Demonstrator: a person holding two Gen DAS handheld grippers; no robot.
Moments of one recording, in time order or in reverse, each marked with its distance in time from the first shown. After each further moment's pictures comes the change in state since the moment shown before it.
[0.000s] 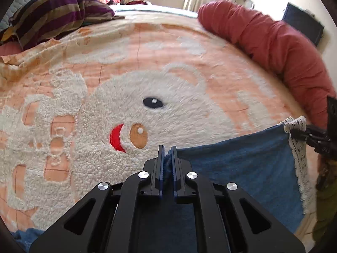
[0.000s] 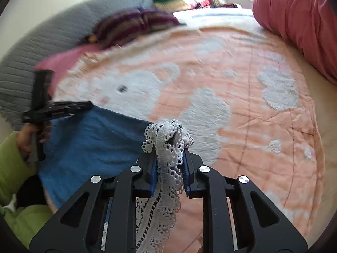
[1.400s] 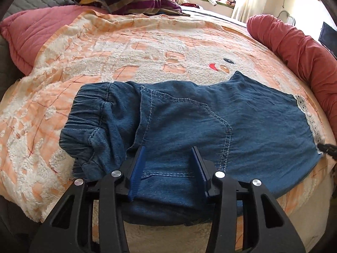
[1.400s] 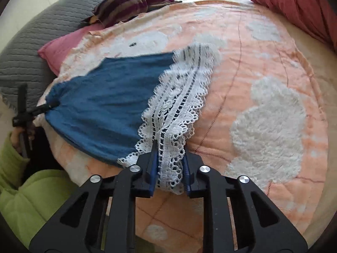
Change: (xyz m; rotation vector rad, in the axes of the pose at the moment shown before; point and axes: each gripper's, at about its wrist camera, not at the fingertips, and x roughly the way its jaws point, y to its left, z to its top) left arm -0.136 0.076 -0.163 -0.214 -0.039 0.233; right arm -0.060 0.026 -0.119 0.105 0.029 0.065
